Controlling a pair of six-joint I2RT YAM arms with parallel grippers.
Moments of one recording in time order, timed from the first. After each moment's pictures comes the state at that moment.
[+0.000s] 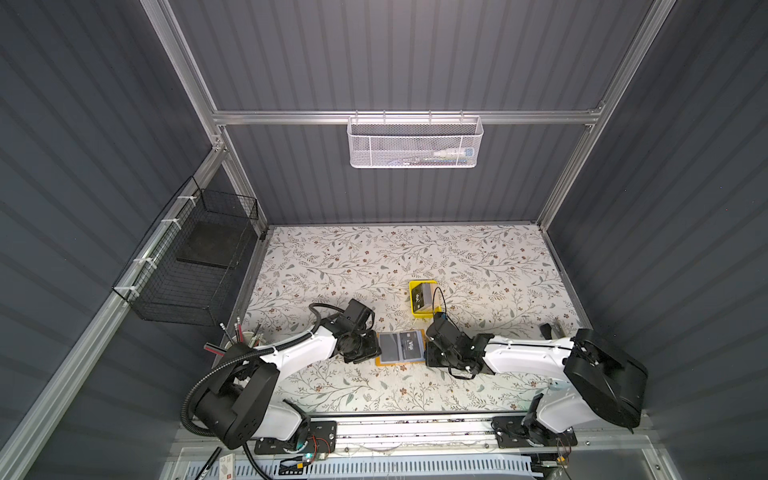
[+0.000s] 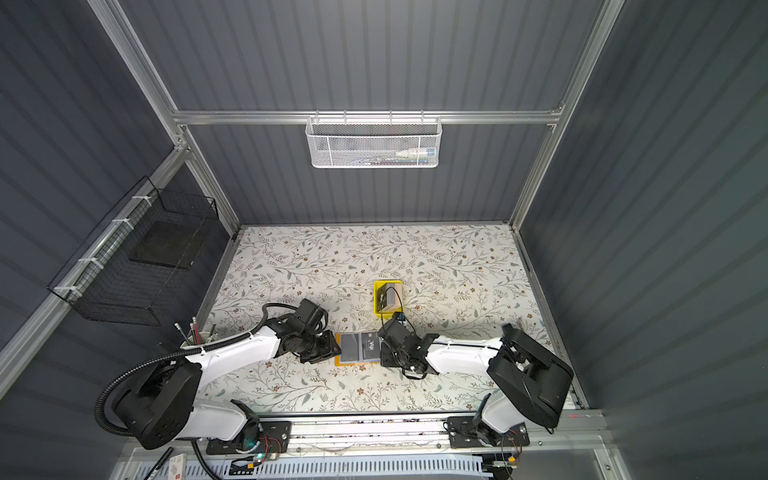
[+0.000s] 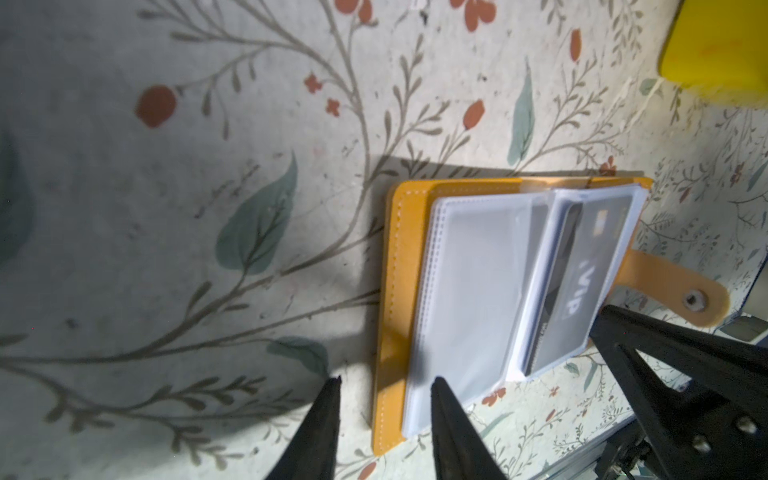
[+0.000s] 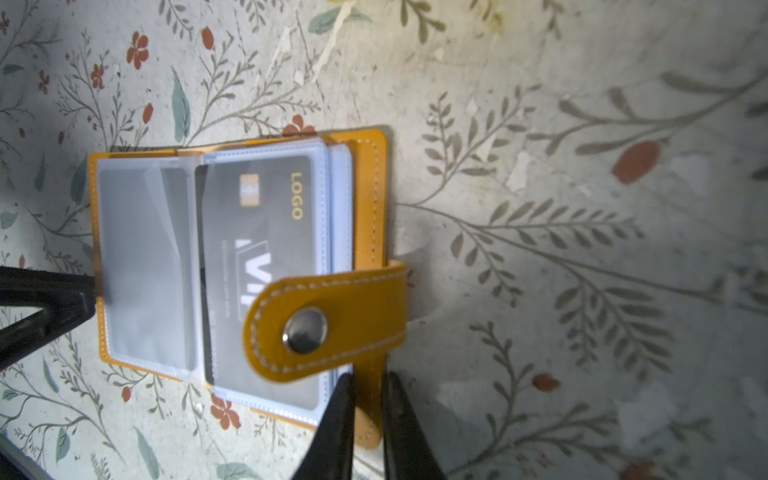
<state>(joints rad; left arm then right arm) -0.64 1.42 0.66 -0.42 0.28 -0.79 0.93 1.49 0.62 -0.14 0.05 0.86</state>
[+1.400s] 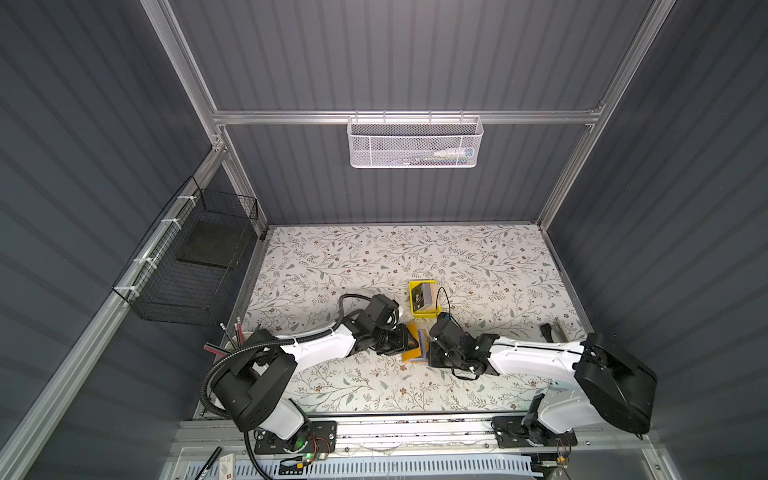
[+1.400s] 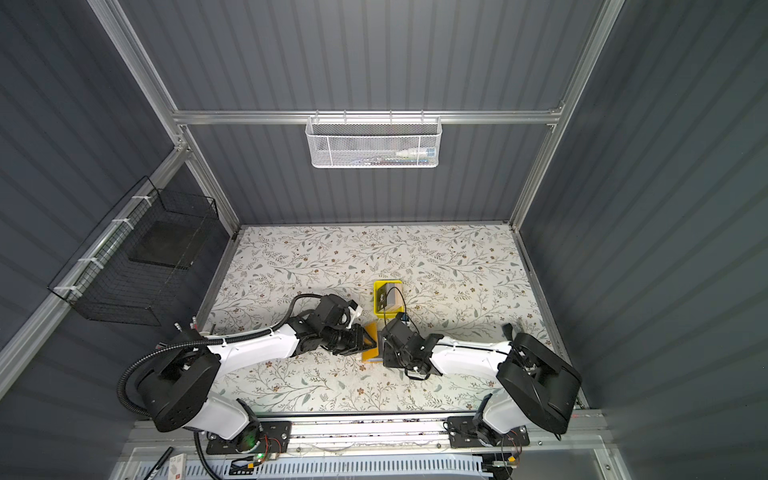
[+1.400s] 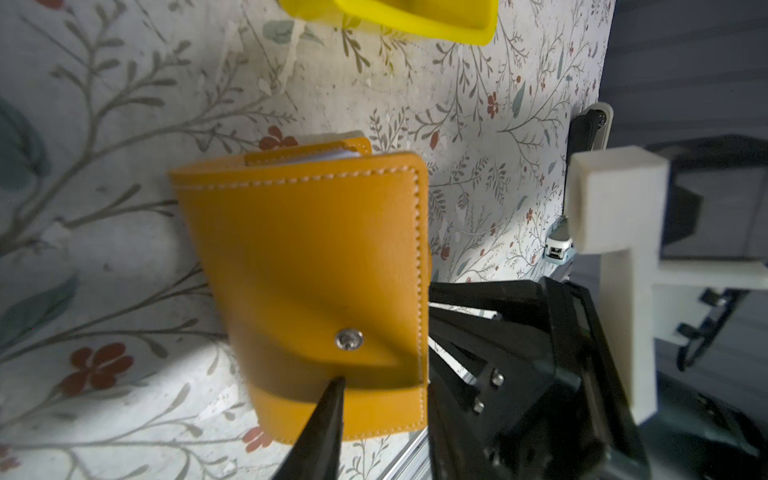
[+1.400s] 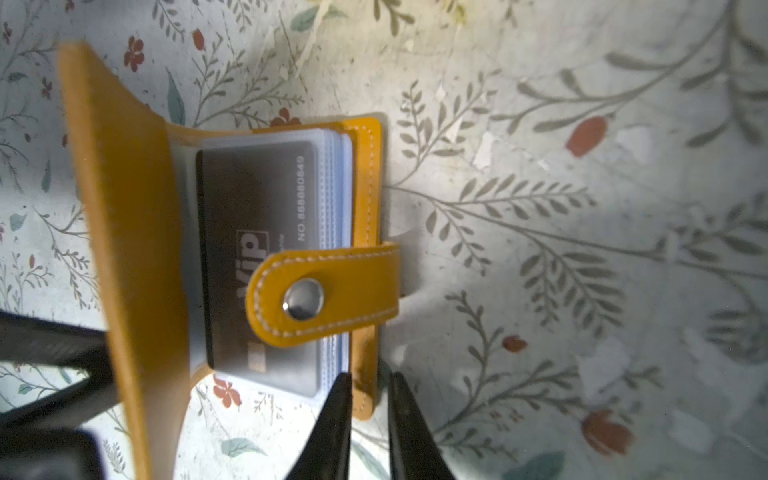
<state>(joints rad) -0.80 1.53 0.76 -0.12 0.48 -0.87 0.92 1.42 0.60 -0.20 0.05 0.89</state>
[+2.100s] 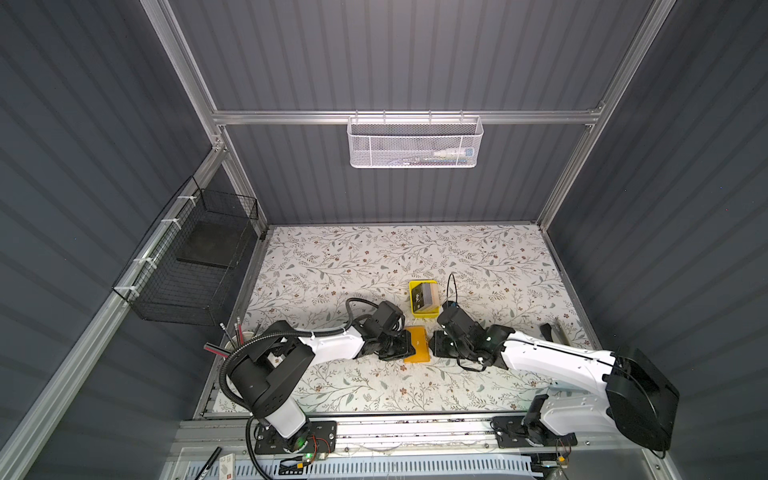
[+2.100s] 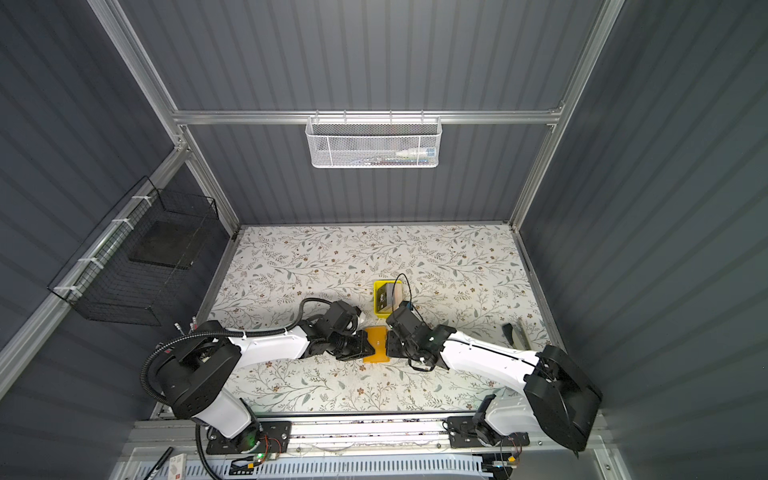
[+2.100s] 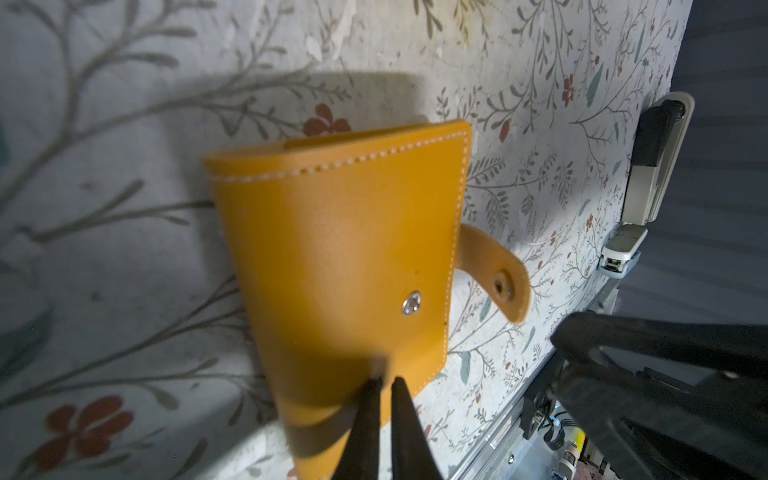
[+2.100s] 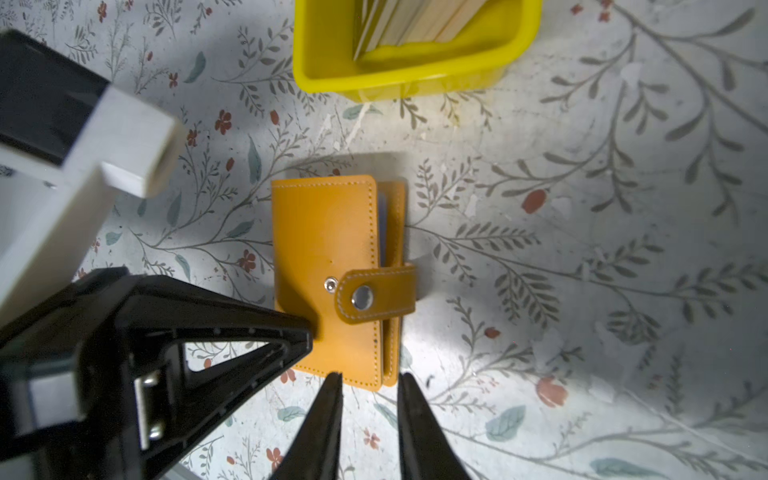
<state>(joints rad) -0.84 1.63 0.75 -0.08 0.41 -0.87 0.87 1.33 0.71 -0.34 0.03 0.84</state>
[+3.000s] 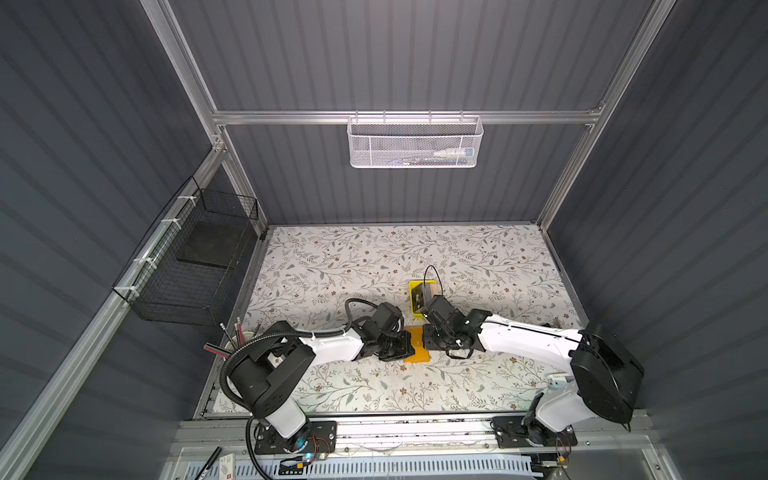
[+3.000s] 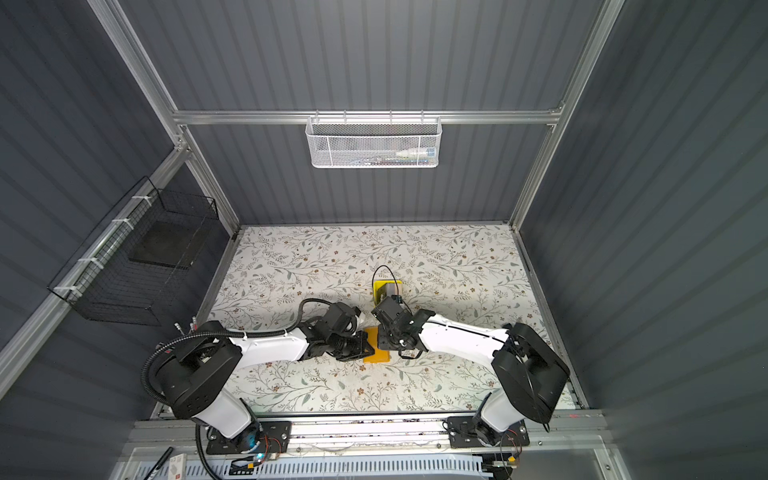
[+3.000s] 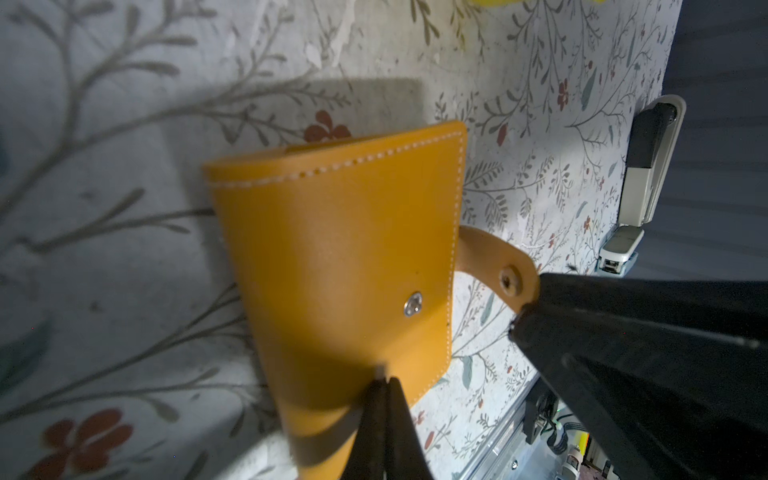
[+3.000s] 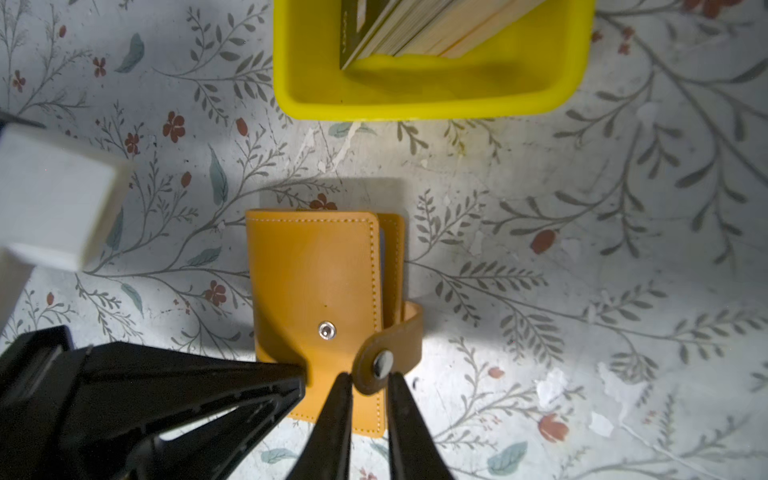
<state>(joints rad) -0.84 1.63 0.72 -0.03 0.40 -0.87 0.87 1.52 0.89 -0.48 0.07 0.81</state>
